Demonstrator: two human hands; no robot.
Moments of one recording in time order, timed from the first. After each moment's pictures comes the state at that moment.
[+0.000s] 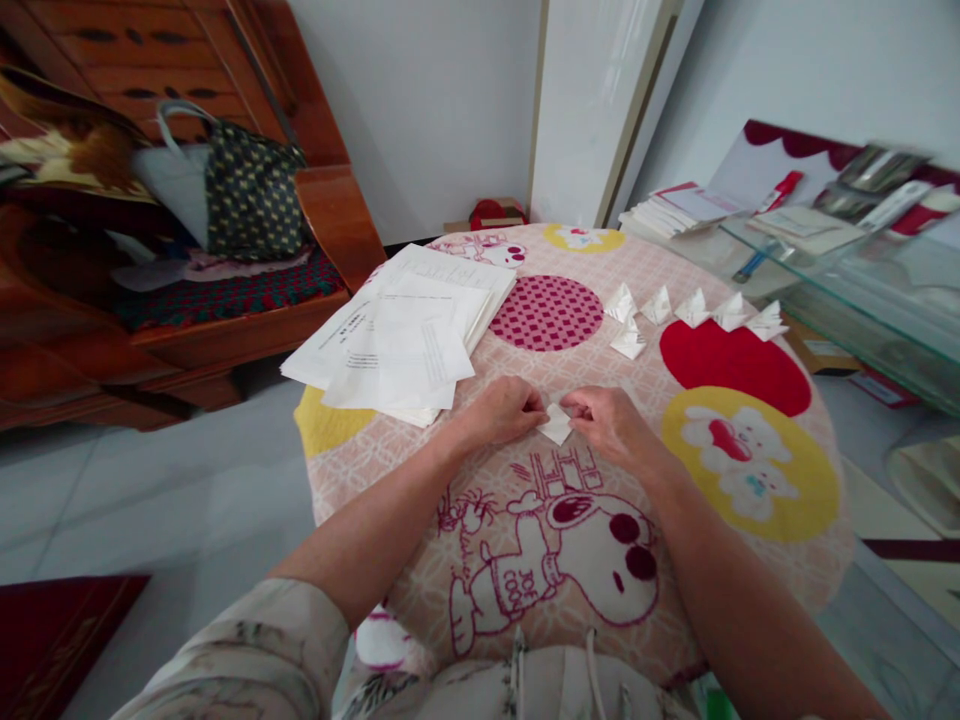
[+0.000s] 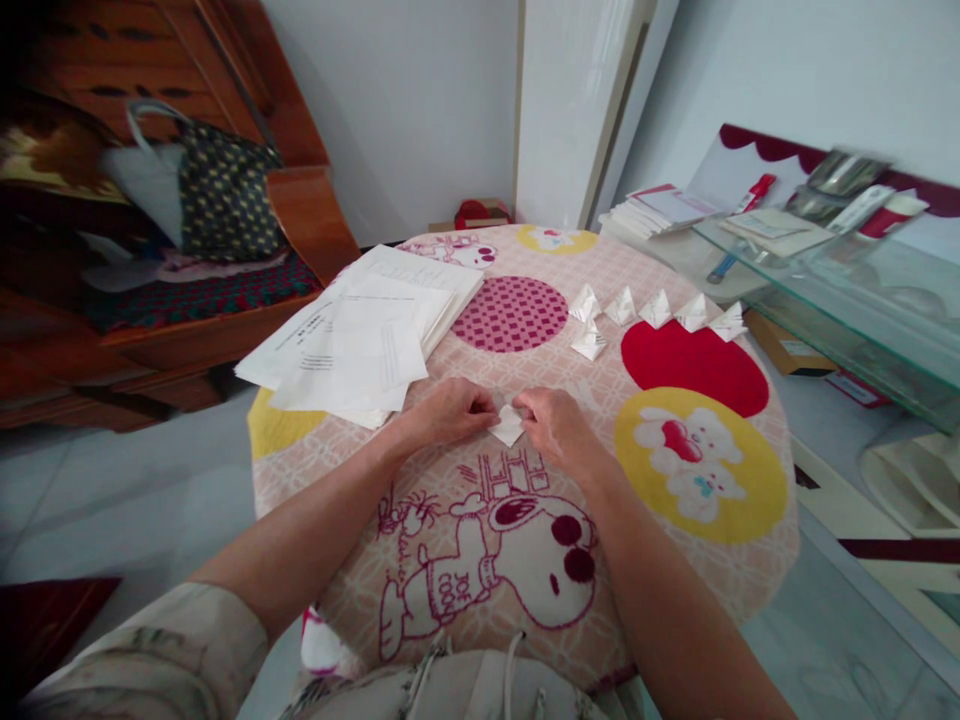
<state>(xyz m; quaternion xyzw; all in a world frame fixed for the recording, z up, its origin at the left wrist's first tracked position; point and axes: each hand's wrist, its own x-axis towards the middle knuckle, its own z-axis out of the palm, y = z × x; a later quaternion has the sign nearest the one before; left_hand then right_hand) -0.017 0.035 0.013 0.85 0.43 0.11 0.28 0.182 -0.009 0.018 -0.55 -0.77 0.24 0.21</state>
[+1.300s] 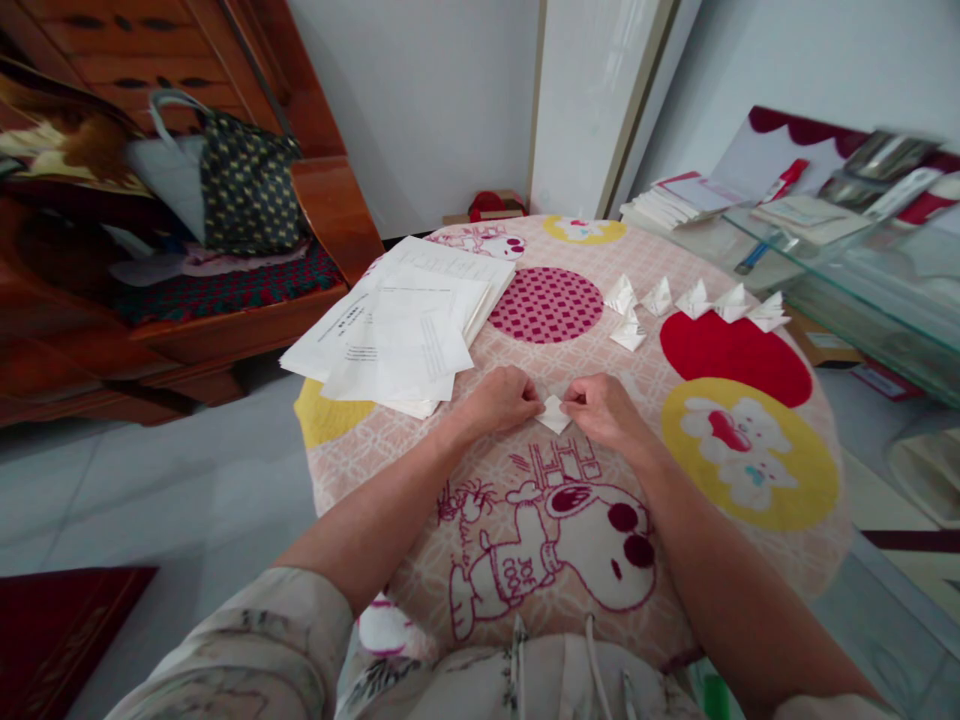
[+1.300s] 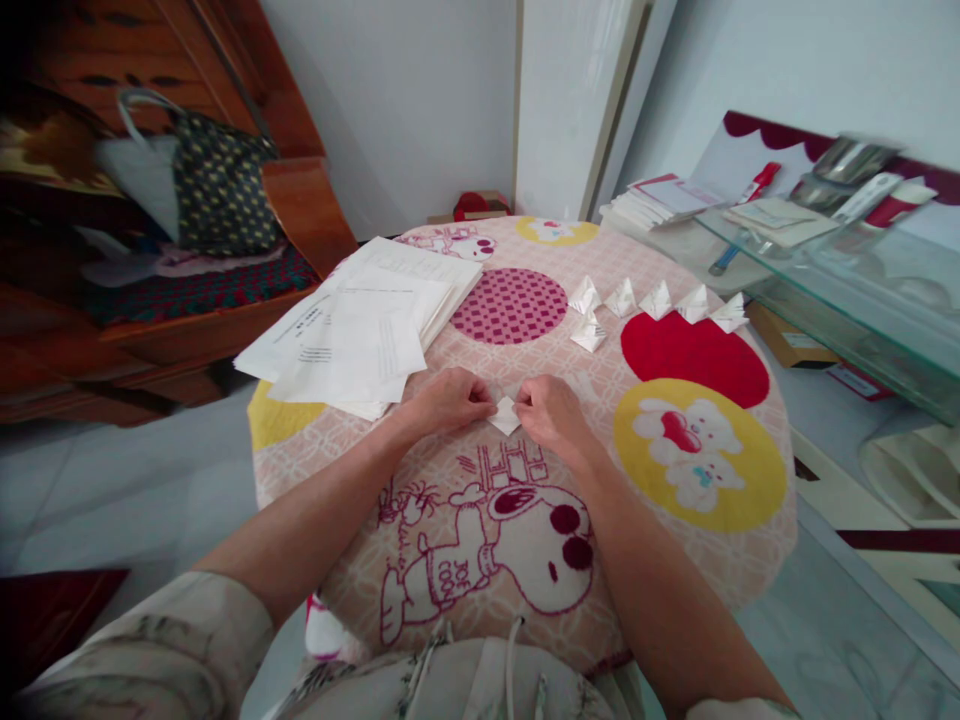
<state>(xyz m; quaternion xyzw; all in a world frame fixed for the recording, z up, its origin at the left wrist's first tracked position) -0.013 0.034 0.021 0.81 0.50 0.08 0.30 0.172 0.002 0.012 -0.64 -0.72 0.22 0.17</state>
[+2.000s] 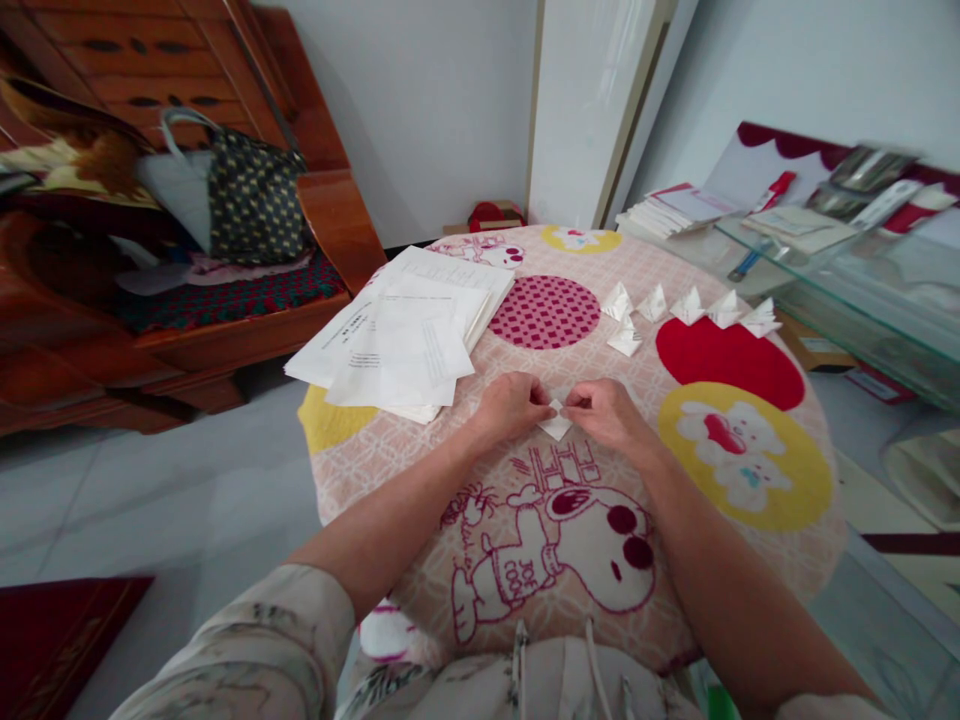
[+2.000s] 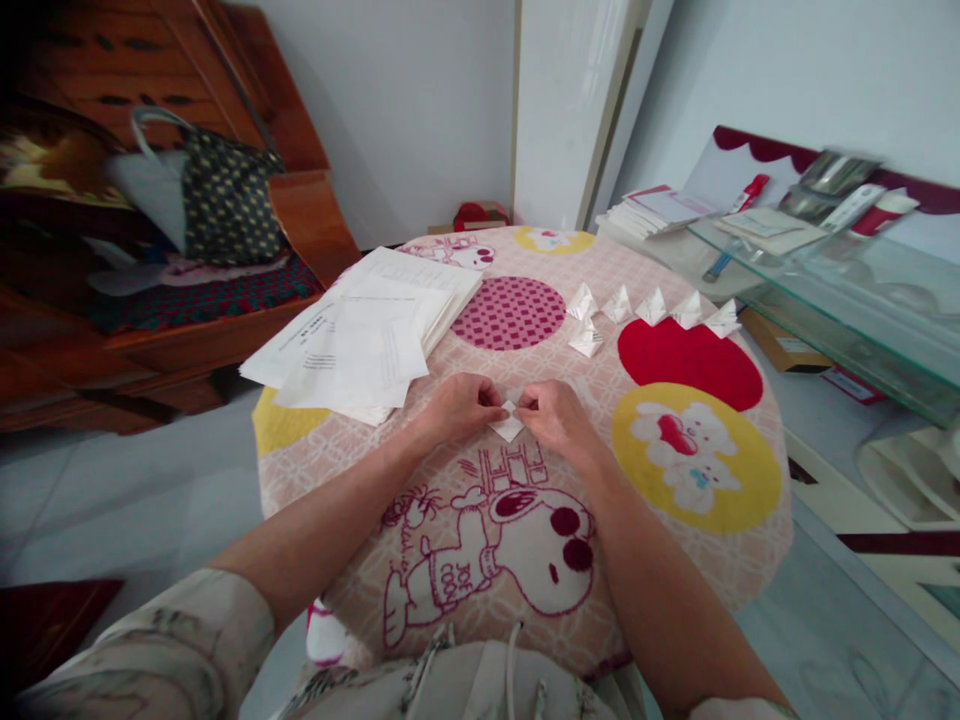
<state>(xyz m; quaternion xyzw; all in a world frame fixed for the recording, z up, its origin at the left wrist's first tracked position) -0.002 0.030 0.008 0.76 0.52 0.21 0.33 0.183 0.001 0.008 -0.58 -0.73 0.26 0.27</state>
